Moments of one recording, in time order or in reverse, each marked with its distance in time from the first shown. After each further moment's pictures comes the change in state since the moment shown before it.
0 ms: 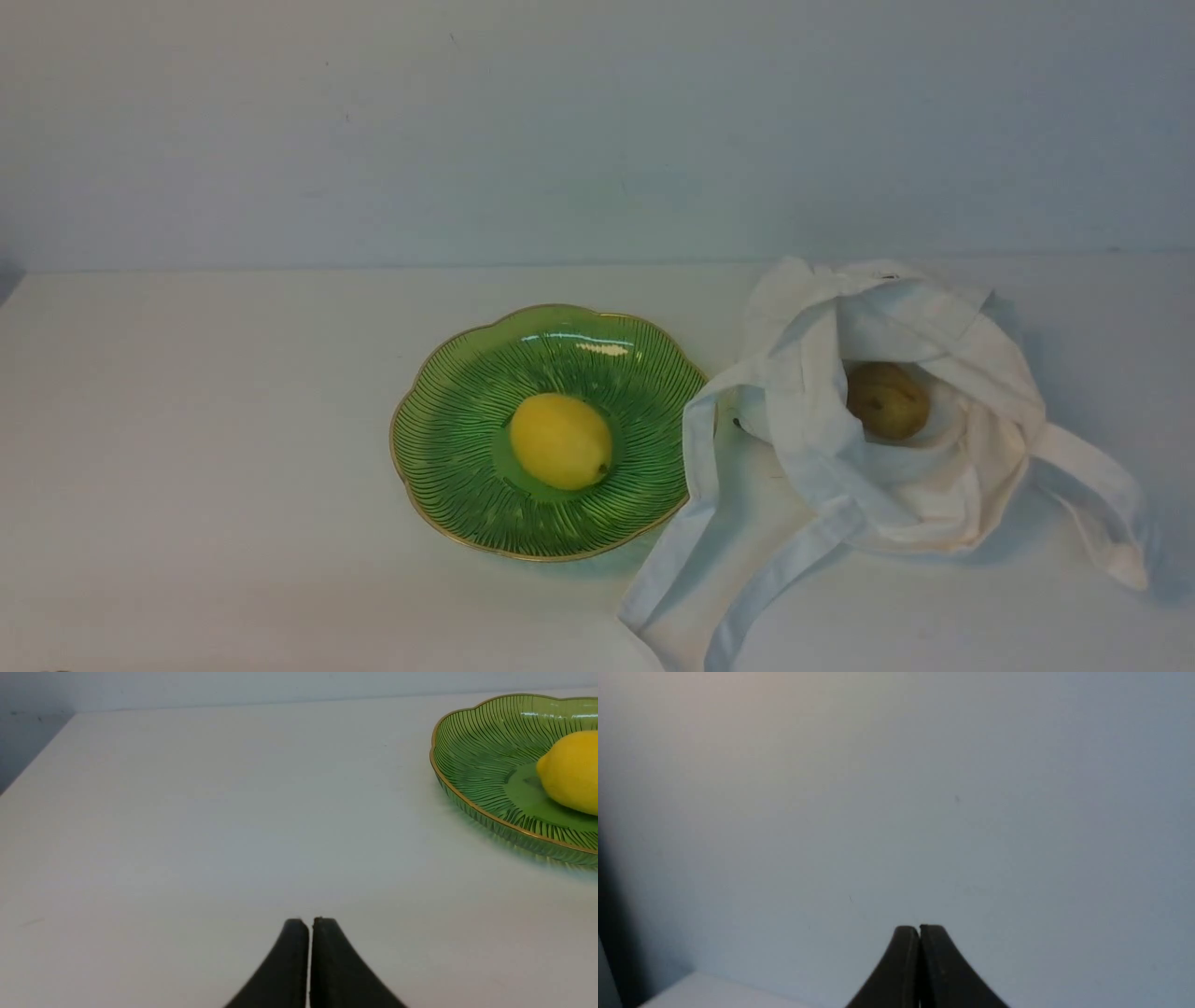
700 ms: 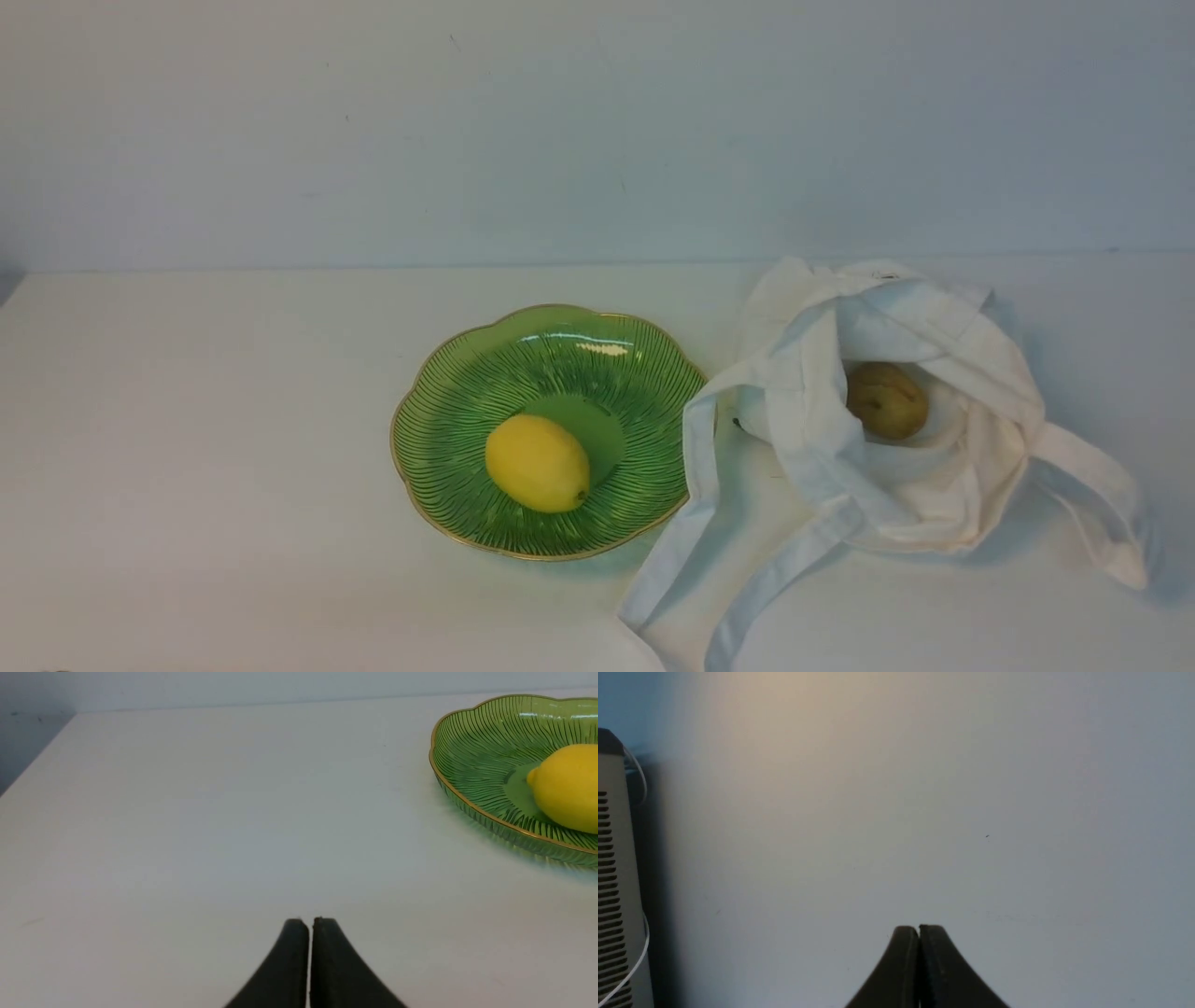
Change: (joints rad) right arm 0.000 -0.492 0.447 -0.036 -0.193 0.077; left arm 0.000 0.000 0.000 0.000 0.000 0.000
